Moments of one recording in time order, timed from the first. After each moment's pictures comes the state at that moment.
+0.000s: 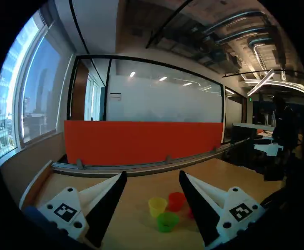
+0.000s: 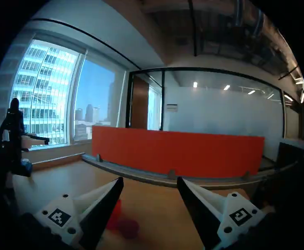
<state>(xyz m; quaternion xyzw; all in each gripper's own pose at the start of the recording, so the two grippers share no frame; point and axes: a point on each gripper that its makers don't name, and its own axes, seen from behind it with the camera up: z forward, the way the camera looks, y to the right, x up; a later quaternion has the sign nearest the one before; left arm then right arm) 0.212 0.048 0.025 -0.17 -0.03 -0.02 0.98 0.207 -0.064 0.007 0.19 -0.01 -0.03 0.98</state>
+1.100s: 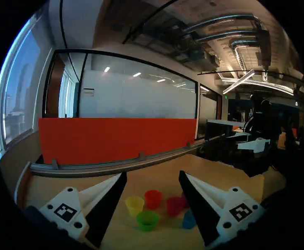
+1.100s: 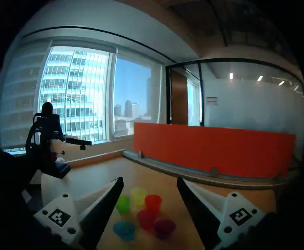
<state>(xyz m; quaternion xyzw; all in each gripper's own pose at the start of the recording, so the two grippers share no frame) 0.210 0.089 0.015 -0.29 -0.05 -0.02 0.96 0.211 -0.139 -0.024 0.36 -0.05 -0.02 0.93</state>
